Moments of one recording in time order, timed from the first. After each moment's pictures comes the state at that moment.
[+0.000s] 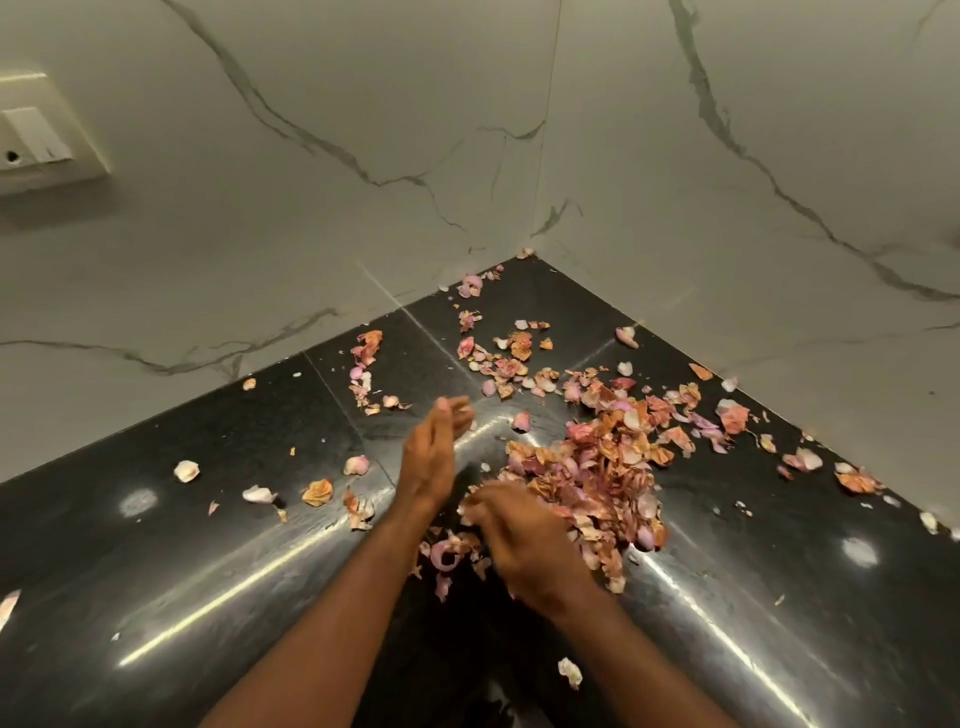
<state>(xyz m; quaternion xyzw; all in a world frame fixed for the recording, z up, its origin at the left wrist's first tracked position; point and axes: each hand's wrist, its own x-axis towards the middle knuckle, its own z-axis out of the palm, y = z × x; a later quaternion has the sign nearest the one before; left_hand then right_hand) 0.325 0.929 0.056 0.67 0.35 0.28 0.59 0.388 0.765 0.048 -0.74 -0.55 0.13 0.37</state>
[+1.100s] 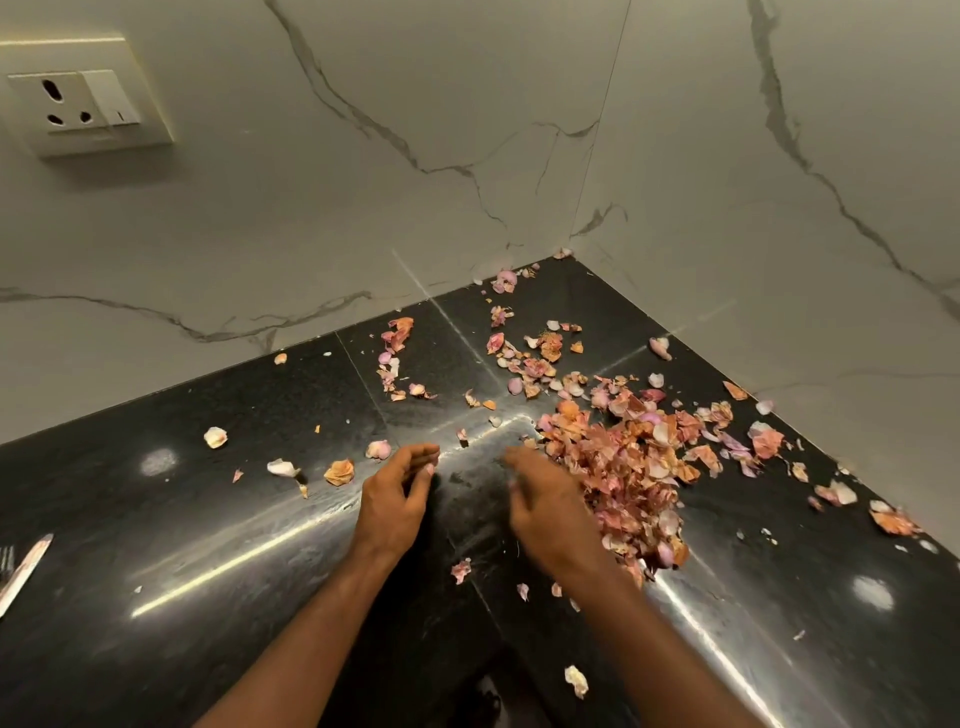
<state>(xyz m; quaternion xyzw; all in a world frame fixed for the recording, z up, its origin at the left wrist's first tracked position) 0.241 0.928 0.016 0.72 0.39 0.33 0.47 0.409 0.793 0.057 -0.79 -0.48 0.18 0.34</state>
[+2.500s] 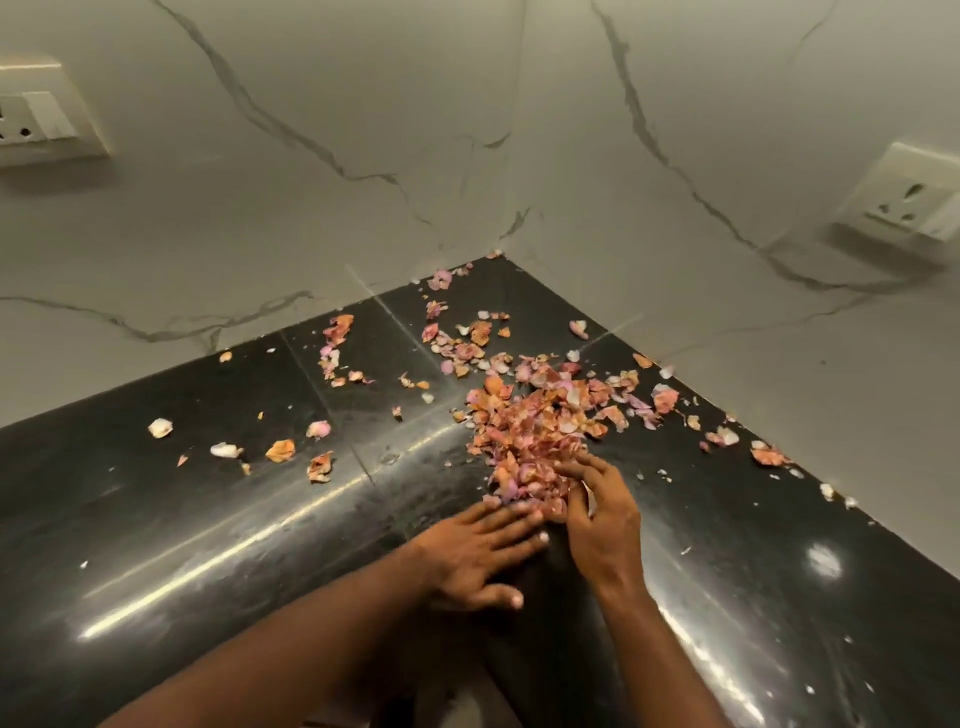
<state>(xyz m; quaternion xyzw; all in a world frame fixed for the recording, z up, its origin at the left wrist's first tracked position) 0.312 0.794 0.000 0.99 -0.08 -0.10 0.04 0.456 0.638 0.048 -0.80 -0.34 0.01 0.50</state>
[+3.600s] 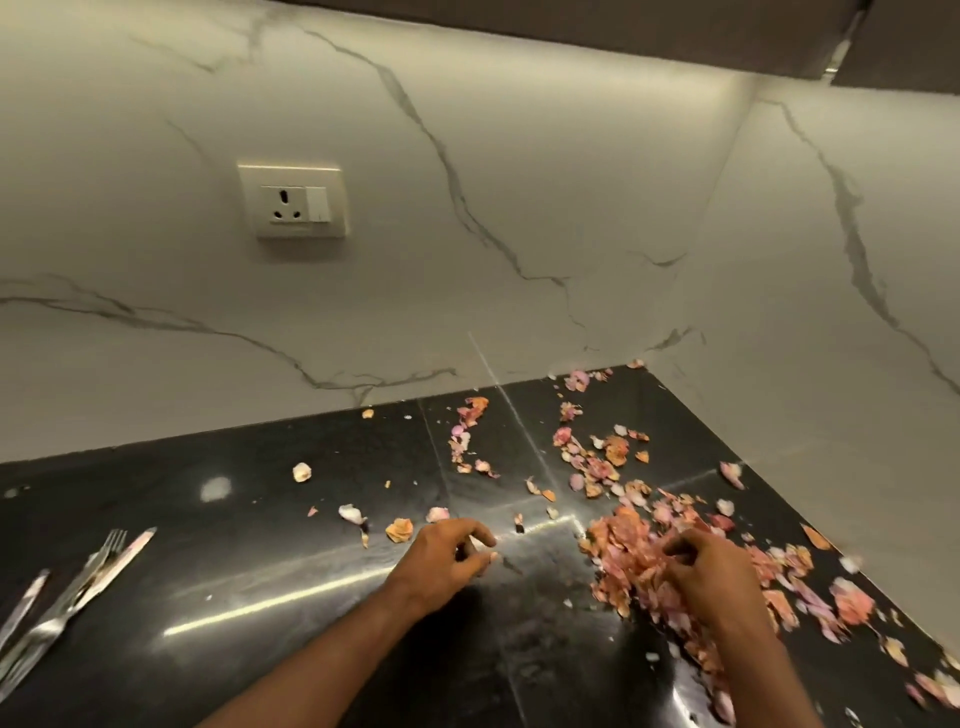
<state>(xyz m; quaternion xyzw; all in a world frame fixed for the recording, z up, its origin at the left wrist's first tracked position) 0.220 0.949 0.038 0.80 0.35 0.23 0.44 0.526 0.783 0.093 -0.89 -0.36 0.14 0.23</state>
